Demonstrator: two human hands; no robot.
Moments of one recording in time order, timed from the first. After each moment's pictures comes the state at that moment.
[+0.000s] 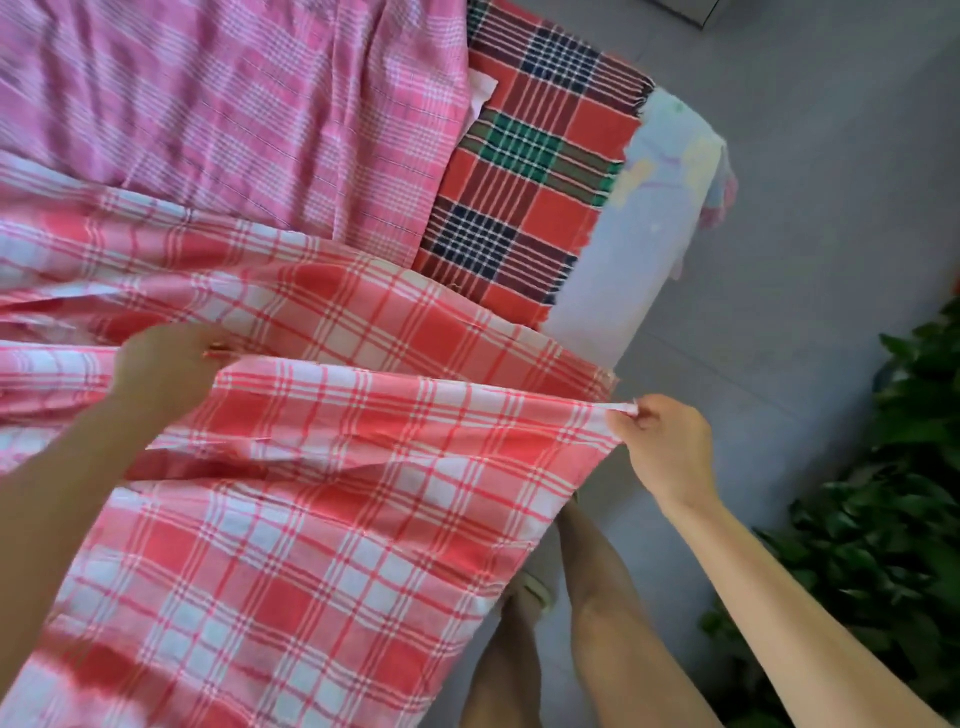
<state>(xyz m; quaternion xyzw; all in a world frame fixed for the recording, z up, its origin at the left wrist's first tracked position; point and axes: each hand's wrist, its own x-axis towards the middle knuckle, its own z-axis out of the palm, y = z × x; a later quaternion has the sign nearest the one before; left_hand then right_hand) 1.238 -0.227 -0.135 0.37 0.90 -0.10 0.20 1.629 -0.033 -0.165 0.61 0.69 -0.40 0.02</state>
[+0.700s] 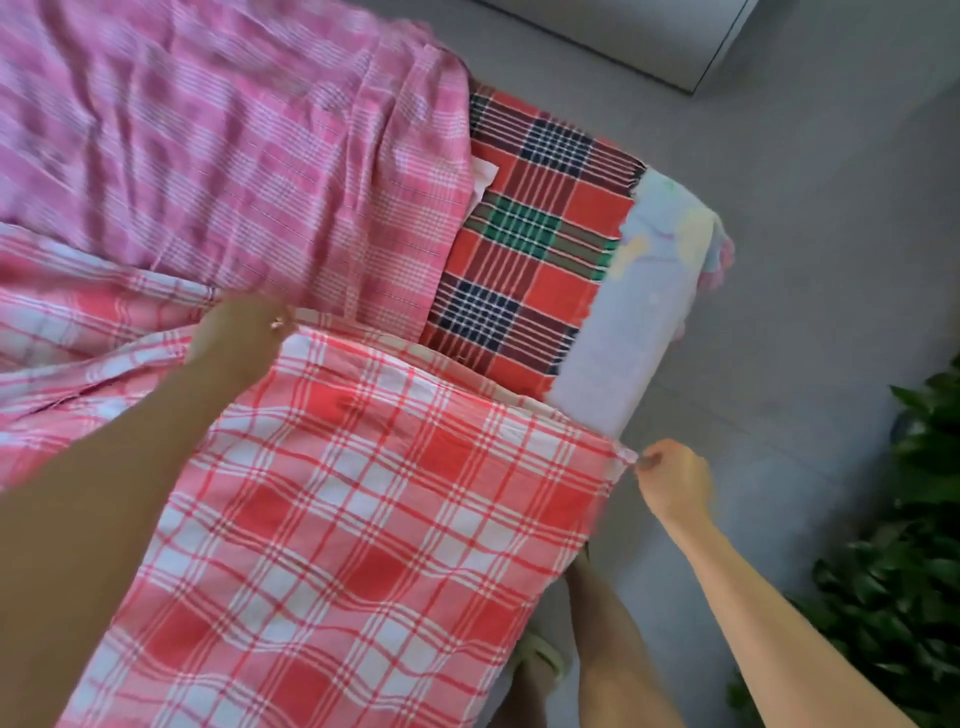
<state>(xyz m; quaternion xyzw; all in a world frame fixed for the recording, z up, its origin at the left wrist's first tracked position) 1.204 -0.130 -0.152 0.40 0.90 -0.06 0.17 1.625 0.007 -0.223 0.67 0.64 -0.33 0.15</state>
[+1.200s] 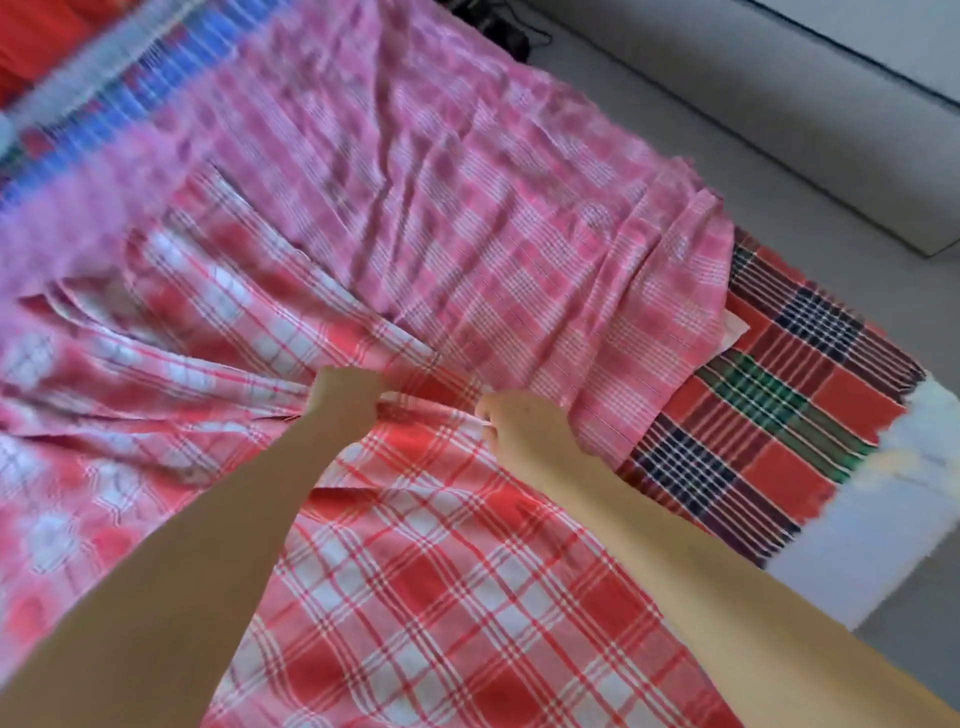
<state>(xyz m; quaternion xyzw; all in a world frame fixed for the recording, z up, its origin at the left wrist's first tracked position) 1.110 -0.211 -0.139 0.35 0.87 -0.30 0.18 1.265 -0.050 -0.142 0.12 0.94 -0.31 0.12</state>
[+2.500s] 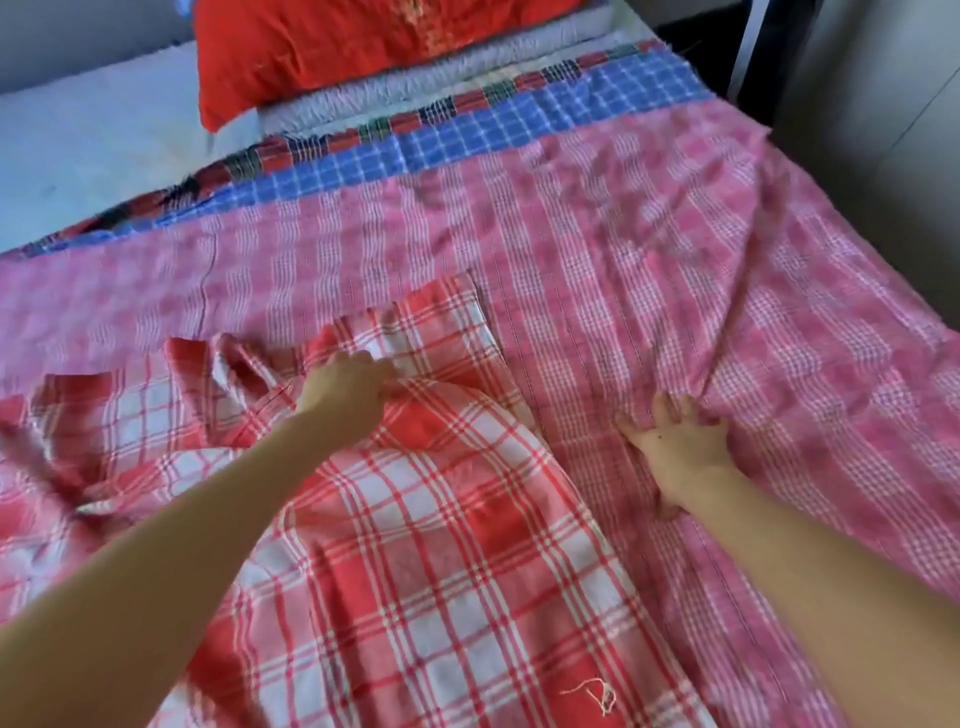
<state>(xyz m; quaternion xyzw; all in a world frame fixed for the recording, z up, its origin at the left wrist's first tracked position) 0.756 -0.382 -0.166 0.13 0.98 -0.10 0.14 0.852 -0.065 -0.202 0.02 0.93 0.09 0.35</state>
